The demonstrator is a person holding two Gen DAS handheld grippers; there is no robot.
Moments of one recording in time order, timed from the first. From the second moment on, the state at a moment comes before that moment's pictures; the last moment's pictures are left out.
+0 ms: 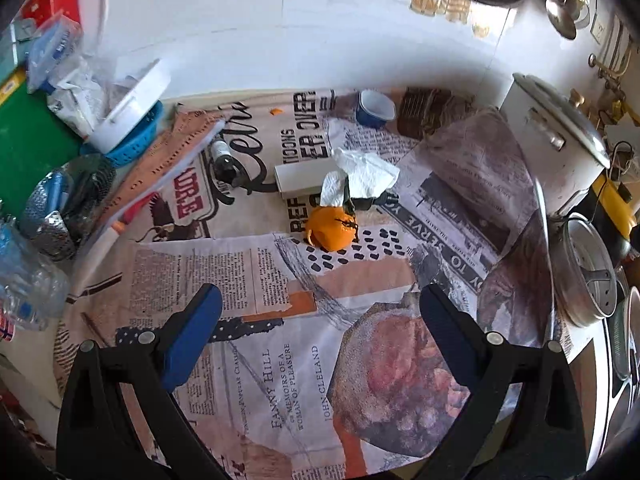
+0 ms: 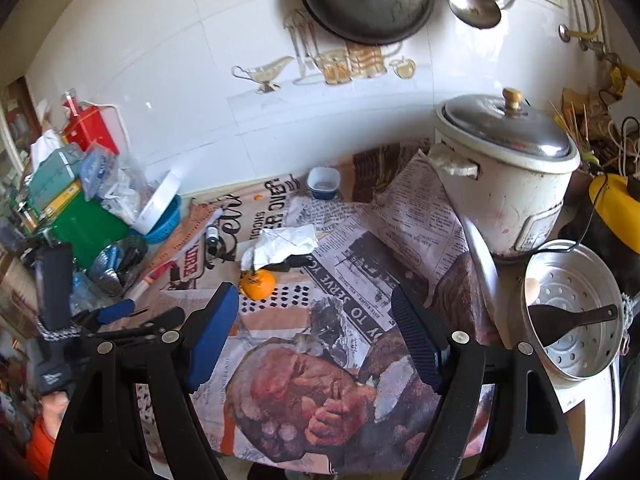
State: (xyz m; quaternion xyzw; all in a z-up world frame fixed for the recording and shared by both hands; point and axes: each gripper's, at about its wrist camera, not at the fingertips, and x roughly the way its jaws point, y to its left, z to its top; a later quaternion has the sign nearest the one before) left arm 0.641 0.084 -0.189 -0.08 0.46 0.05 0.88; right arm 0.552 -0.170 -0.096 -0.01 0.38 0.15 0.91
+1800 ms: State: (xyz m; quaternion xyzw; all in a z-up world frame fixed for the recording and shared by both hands) left arm 0.714 0.182 -0.220 -0.08 0.46 0.00 0.89; right arm 0.726 -0.100 -0.230 0.04 0.49 0.10 0.86
